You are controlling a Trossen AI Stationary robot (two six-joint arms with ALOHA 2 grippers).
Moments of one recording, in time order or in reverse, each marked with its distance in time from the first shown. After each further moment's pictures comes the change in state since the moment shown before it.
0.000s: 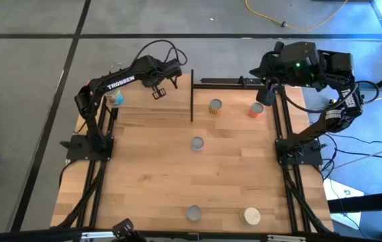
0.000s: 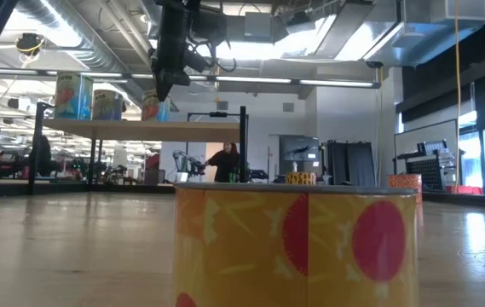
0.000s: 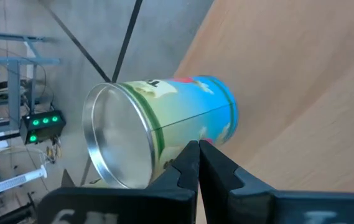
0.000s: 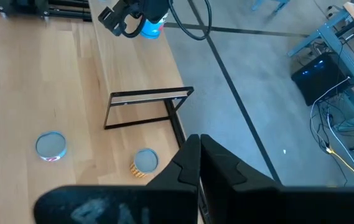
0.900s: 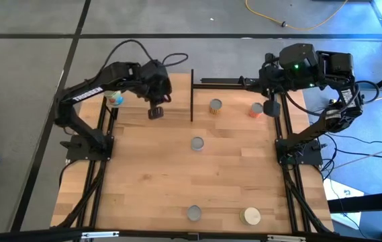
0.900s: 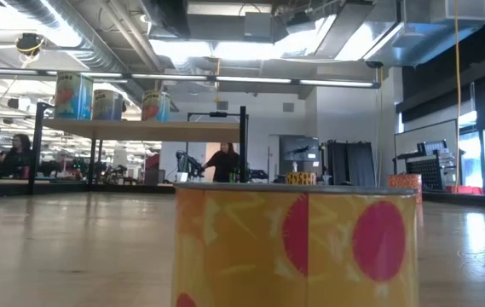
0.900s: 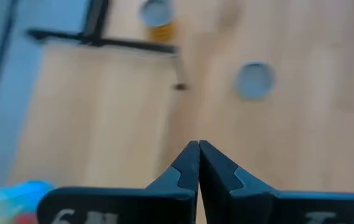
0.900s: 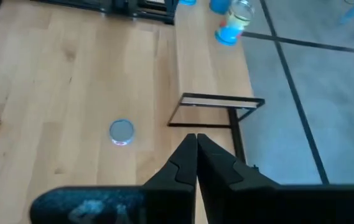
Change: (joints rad) left arm -0.206 -0.288 0.000 0.151 0.692 0.189; right arm 0.001 0.000 0.000 -0.050 -0.314 -0.061
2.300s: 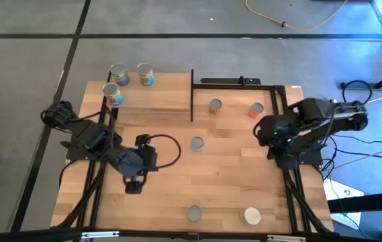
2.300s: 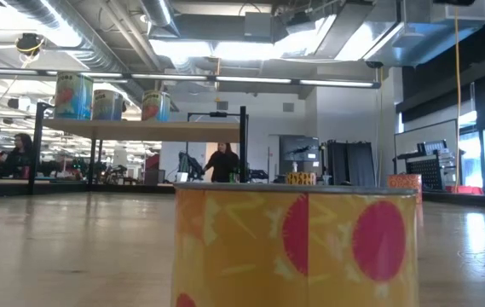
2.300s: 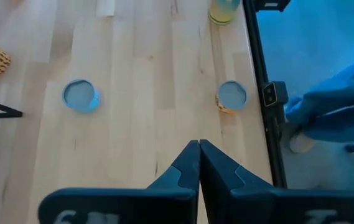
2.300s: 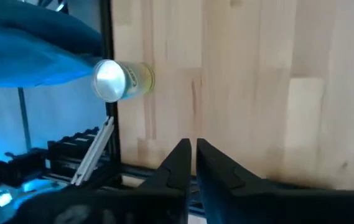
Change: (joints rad) left arm -0.892 -0.032 0.000 0.061 -0.263 -0.636; right arm 0.421 -0.306 -0.894 0.024 -0.393 0.593
